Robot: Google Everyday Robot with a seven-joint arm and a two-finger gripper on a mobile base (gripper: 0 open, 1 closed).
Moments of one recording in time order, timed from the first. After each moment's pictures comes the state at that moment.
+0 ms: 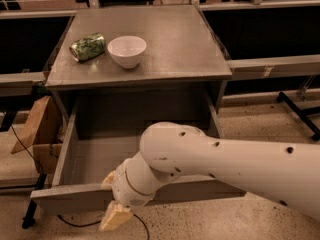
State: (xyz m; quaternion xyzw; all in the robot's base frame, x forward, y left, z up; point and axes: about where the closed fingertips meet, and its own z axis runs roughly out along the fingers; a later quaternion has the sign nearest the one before) arm 0.348 0.121 0.707 -0.72 0.61 0.23 0.23
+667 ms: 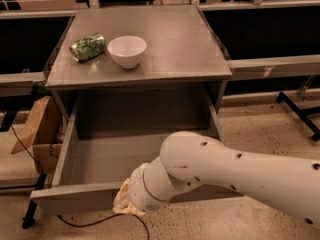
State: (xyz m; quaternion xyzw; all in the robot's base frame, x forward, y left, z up) arm 0.350 0.093 0.693 -0.71 0.62 0.22 0.25
